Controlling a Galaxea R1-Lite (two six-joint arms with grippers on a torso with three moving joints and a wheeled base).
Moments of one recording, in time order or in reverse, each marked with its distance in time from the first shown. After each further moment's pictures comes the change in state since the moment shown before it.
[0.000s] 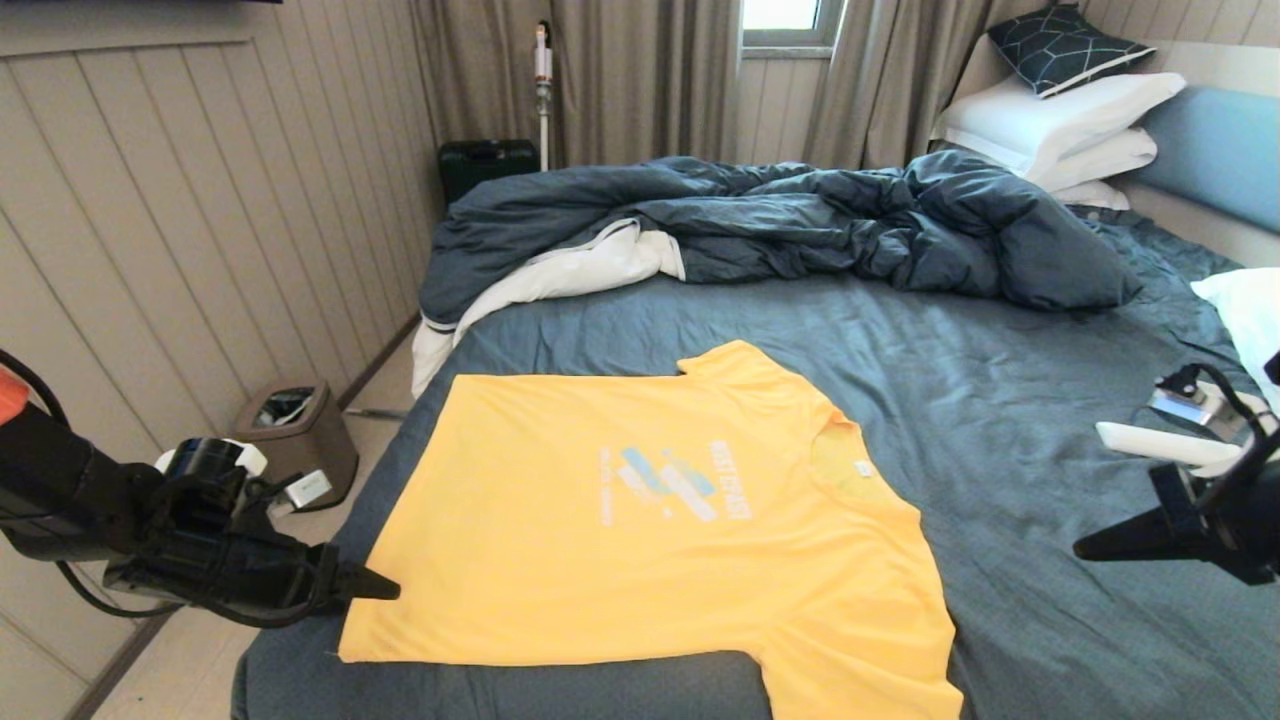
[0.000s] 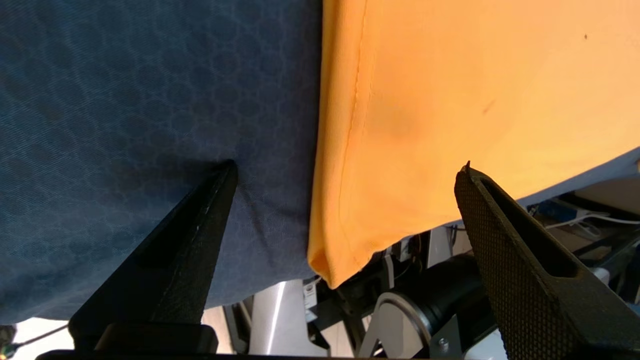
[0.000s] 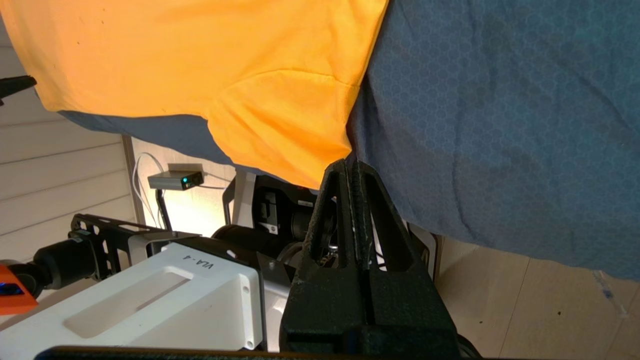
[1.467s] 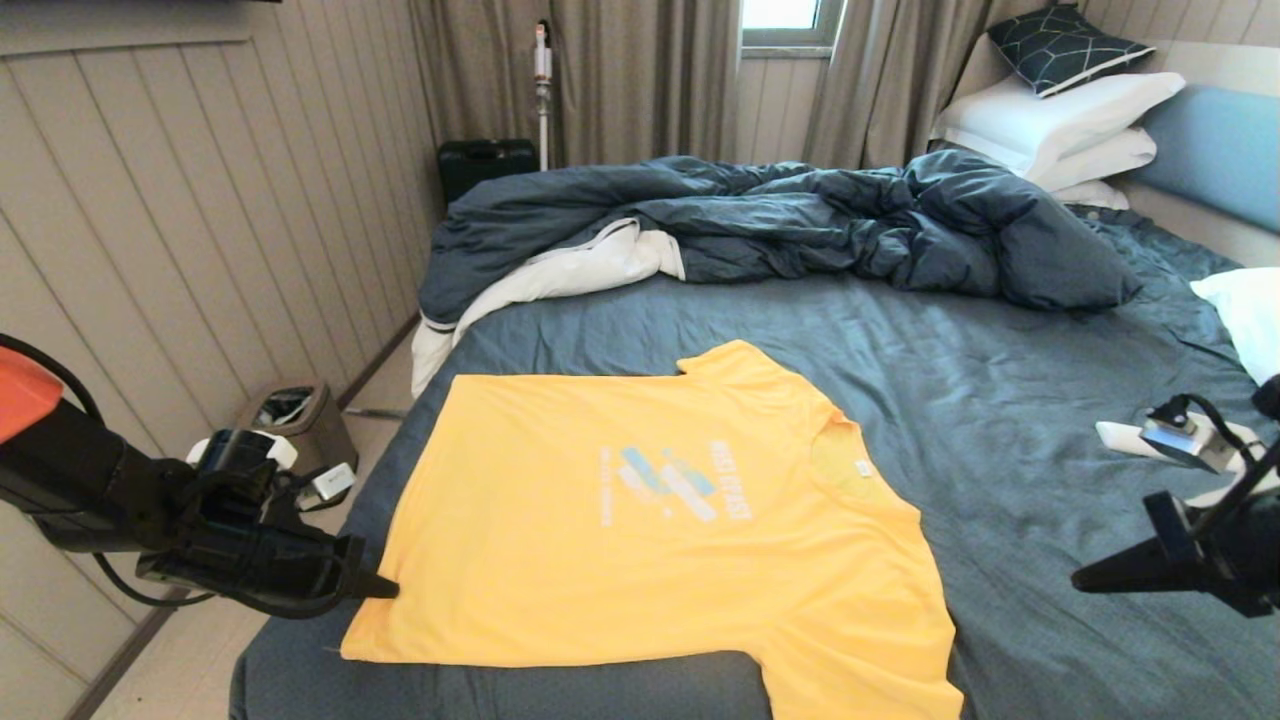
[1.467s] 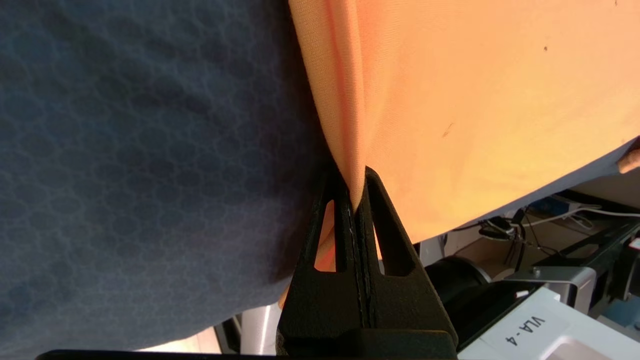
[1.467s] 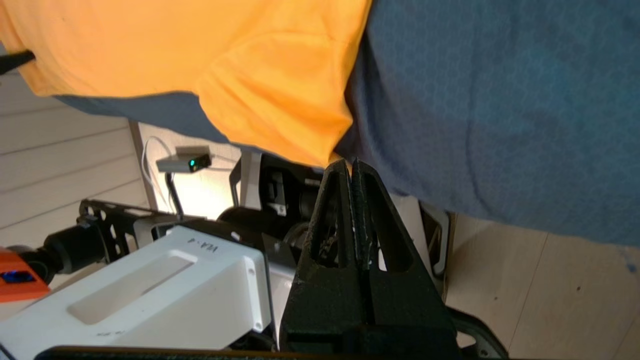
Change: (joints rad) left arm -0.070 0.003 -0.016 -0.020 -0.010 -0.054; right arm -0.004 0.008 0.075 -0.002 -0.001 -0.004
